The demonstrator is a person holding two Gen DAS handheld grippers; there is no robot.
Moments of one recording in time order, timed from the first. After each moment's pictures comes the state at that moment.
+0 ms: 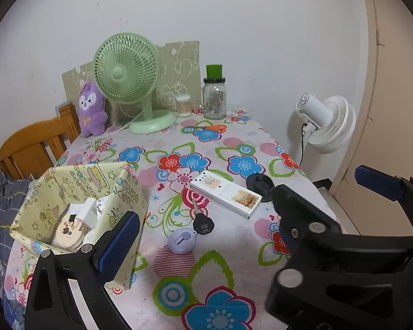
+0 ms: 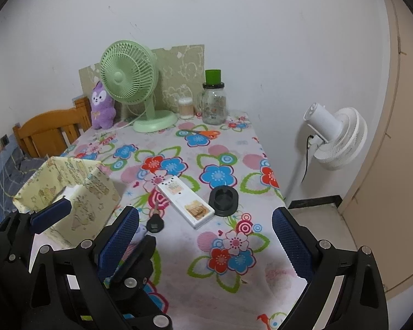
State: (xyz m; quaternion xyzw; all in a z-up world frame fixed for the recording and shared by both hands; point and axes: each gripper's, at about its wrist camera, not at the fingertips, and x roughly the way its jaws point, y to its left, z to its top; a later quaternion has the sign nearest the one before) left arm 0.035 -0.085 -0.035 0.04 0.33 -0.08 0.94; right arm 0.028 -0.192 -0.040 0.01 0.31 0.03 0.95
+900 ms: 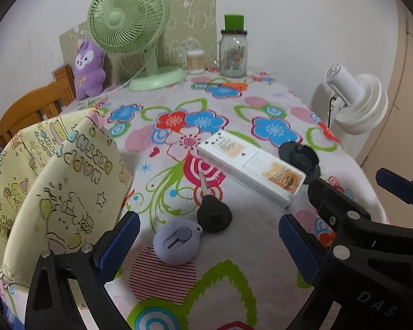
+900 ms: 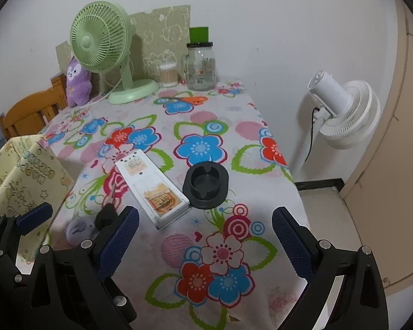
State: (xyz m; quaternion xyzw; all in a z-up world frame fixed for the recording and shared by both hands) left arm 0.100 -0.088 -0.108 0.03 0.40 -0.04 0.91; right arm 0.100 -0.212 -0.117 0.02 0.36 0.02 0.93
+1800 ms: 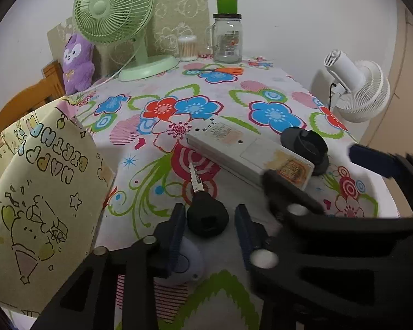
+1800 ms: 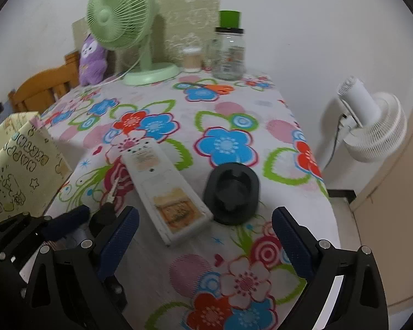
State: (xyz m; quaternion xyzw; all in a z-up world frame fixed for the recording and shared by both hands) left arm 0.114 -0.095 -0.126 0.05 0.42 -0.05 0.90; right arm 0.136 -0.187 -0.135 -0.03 0.38 0.08 0.92
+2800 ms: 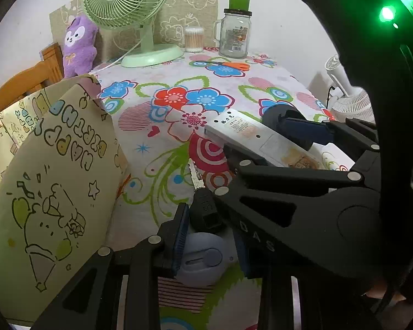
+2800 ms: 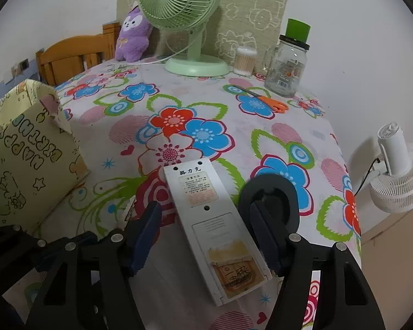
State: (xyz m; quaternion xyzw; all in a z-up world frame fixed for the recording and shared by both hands) left arm 0.116 -0.067 -0.123 0.01 0.45 -0.07 0.89; right arm 0.173 -0.134 -0.139 -0.12 0.38 0.14 0.91
